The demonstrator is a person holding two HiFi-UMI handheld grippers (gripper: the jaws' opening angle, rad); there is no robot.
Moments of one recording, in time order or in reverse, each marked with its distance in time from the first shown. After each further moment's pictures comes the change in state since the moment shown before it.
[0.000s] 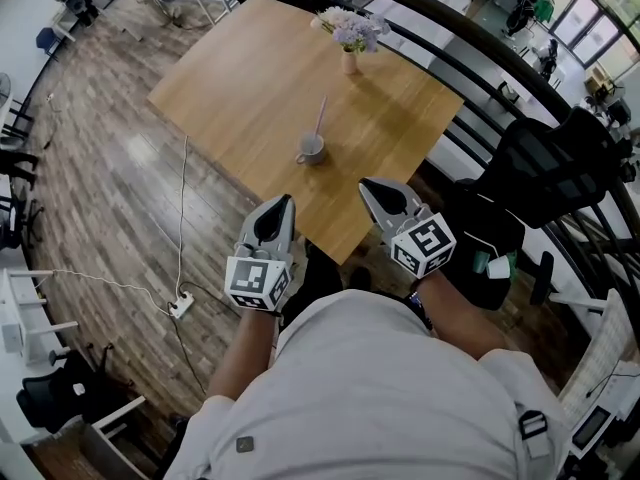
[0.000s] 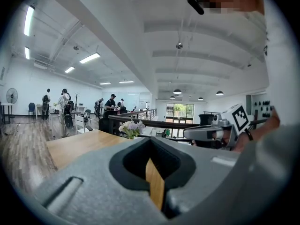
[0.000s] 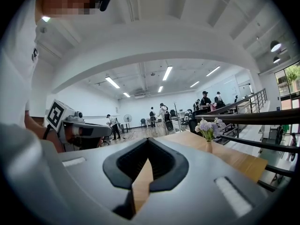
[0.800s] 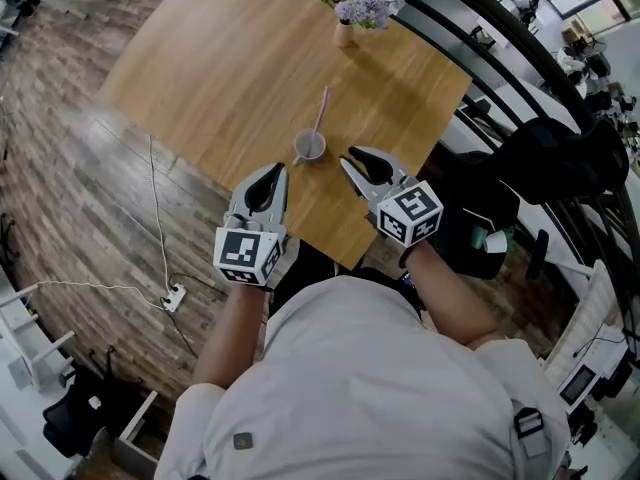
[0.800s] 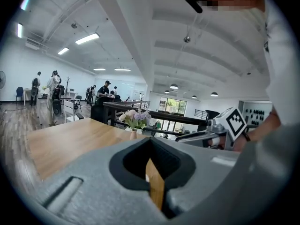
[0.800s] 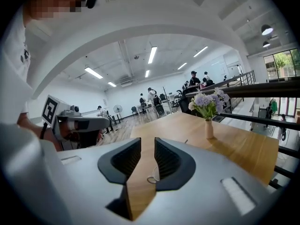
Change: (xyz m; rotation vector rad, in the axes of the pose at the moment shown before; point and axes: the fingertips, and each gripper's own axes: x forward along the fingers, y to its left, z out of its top) left arm 0.140 0.127 -0.035 -0.067 0.103 -0.135; right arm 0.162 -0.093 -0.066 0.155 0.187 -0.102
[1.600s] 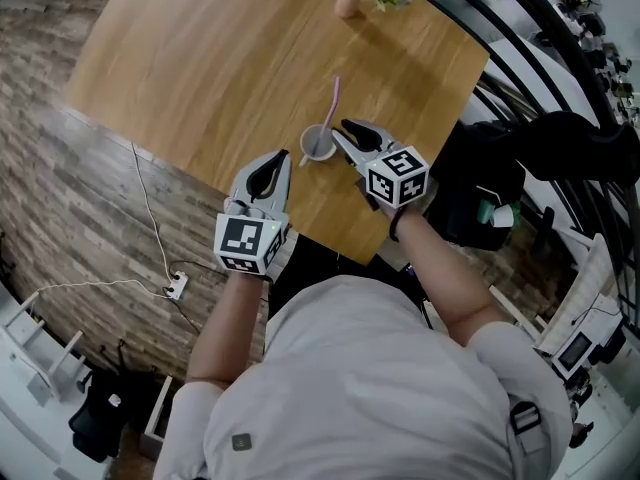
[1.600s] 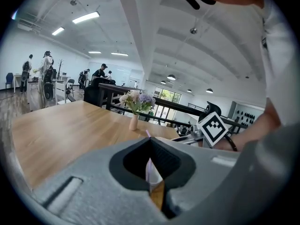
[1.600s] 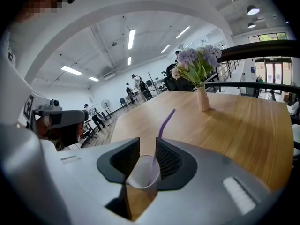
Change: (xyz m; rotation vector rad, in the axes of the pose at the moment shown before) left arm 0.077 0.070 -0.067 -0.056 0.152 -0.111; right arm 0.122 -0.085 -0.090 0.202 0.168 -0.101
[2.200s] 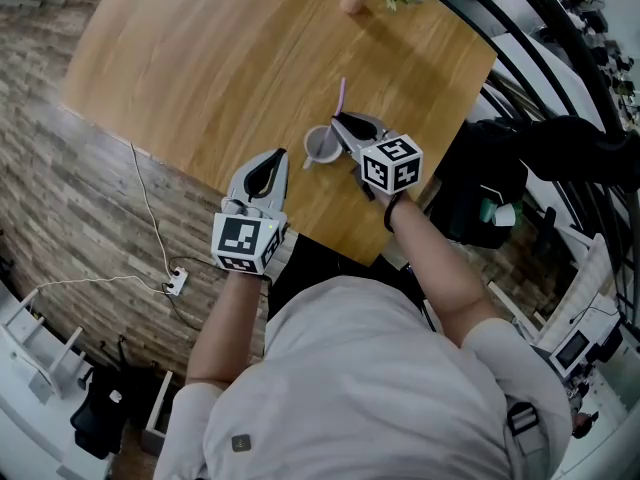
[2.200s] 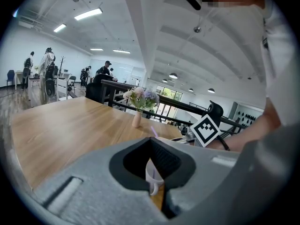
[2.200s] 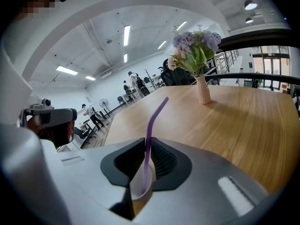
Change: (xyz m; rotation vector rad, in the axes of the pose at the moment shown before) left arm 0.009 0.023 -0.012 -0.027 0.028 0.006; right arm 0.041 -0.020 -0.012 0.043 0.043 -0.012
